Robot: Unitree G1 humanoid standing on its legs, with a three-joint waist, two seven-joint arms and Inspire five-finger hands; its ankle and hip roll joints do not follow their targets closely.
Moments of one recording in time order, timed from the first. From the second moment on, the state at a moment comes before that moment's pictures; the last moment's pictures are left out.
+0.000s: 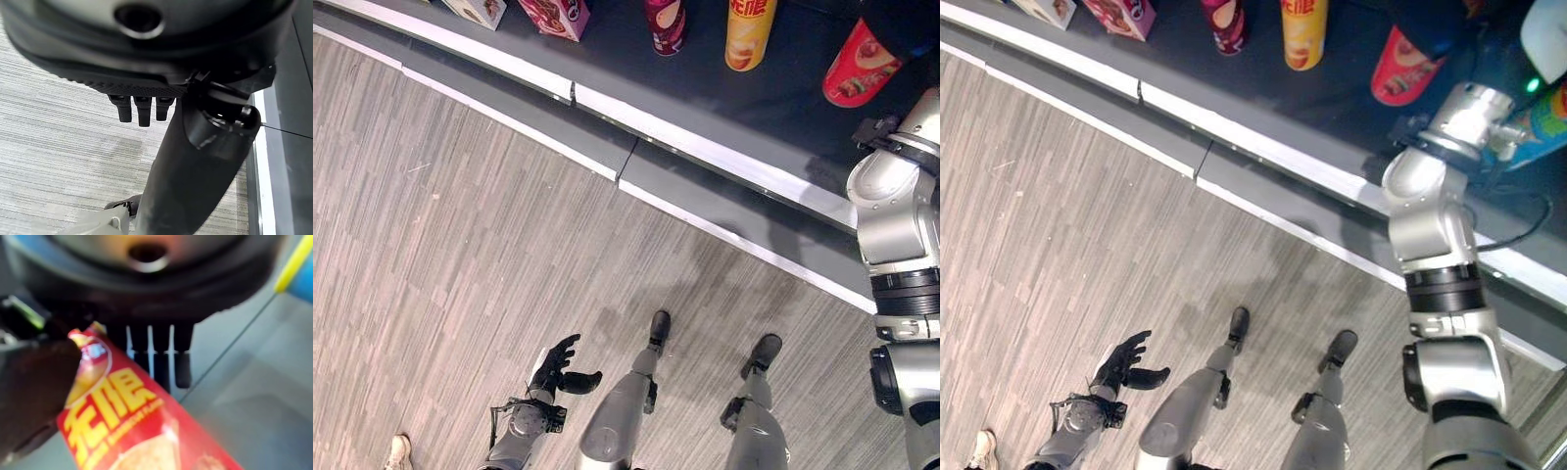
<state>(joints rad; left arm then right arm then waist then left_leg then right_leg) -0.01 0.30 -0.32 0.66 -0.15 -0.13 0.15 -0.93 -0.73 0.08 0.23 -0.44 0.13 -0.86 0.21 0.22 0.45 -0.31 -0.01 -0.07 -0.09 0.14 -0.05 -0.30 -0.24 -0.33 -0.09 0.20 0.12</state>
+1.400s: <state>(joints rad) -0.02 0.30 -0.35 0.61 -0.16 -0.17 0.17 -0.96 -0.73 0.11 0.31 -0.45 0.17 -0.90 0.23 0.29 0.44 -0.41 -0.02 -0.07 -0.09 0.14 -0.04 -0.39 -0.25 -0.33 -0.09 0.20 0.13</state>
